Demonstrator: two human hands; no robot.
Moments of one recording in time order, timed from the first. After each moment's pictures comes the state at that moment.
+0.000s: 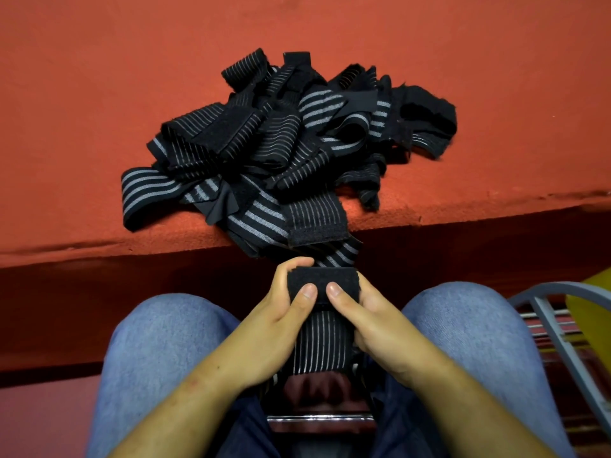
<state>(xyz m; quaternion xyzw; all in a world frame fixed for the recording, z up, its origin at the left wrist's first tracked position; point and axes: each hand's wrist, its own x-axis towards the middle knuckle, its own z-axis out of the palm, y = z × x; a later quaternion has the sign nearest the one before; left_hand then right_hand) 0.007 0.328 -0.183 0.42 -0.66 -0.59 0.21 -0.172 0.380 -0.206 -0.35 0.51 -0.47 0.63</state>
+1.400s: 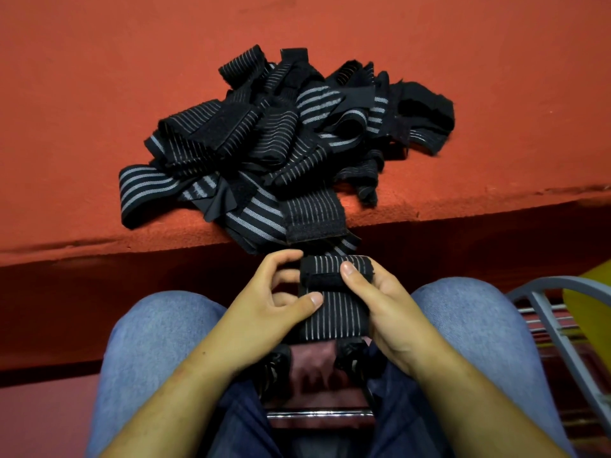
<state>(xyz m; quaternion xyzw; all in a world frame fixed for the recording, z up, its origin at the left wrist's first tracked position) 0.006 0.319 -0.182 0.42 -0.59 -0.63 0.26 -0.180 0.376 -0.199 -0.28 0.52 -0.55 0.59</state>
